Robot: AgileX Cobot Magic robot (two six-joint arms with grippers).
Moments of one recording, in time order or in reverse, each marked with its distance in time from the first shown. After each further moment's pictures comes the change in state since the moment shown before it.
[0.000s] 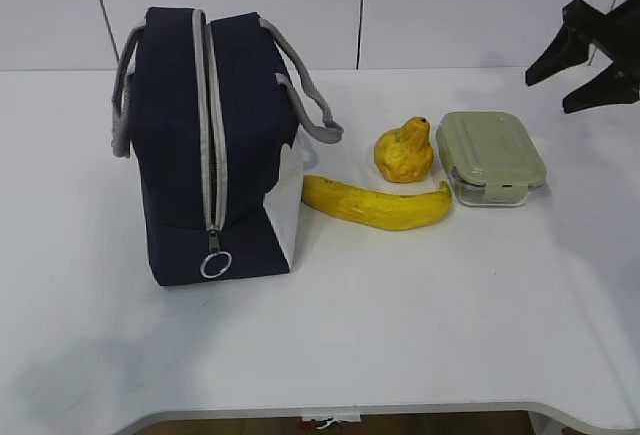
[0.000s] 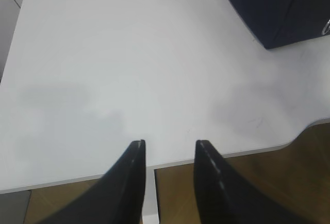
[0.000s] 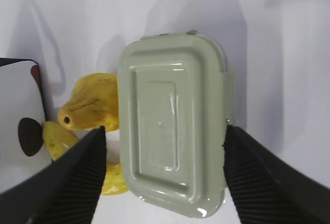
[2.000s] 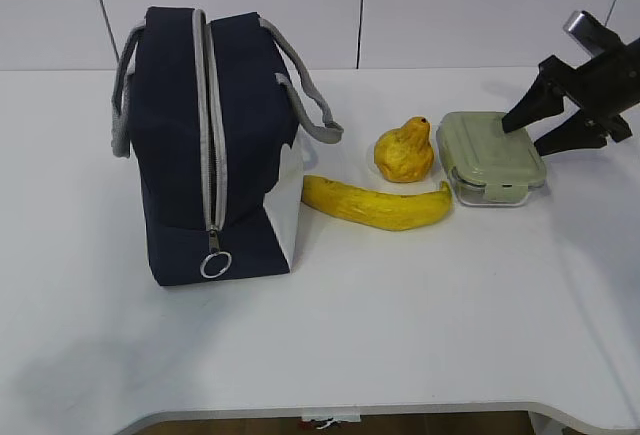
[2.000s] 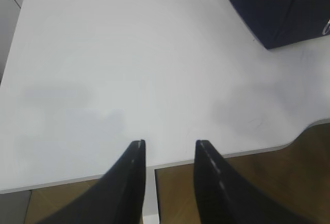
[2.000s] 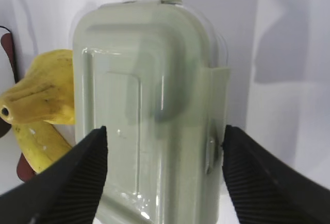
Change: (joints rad) left arm 0.000 0.000 0.000 0.002 0.000 0.000; right arm 0.000 0.125 0.032 0.080 0.000 -0.175
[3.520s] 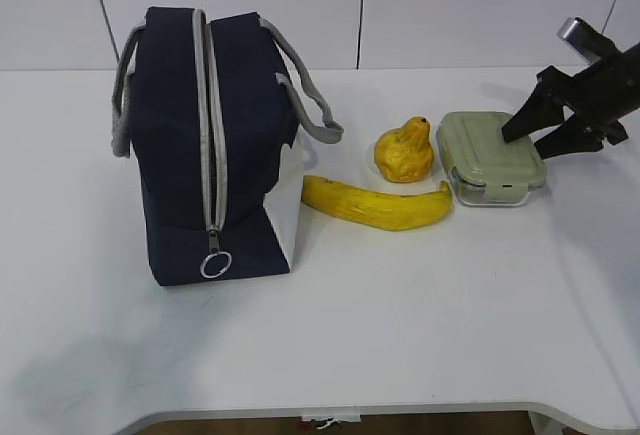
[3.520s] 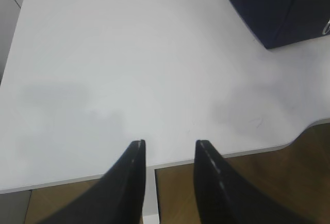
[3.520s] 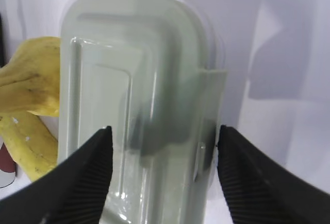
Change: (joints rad) left arm 0.000 0.000 0.000 0.000 0.000 0.000; right arm 0.000 0.018 0.000 -0.004 -0.002 -0.086
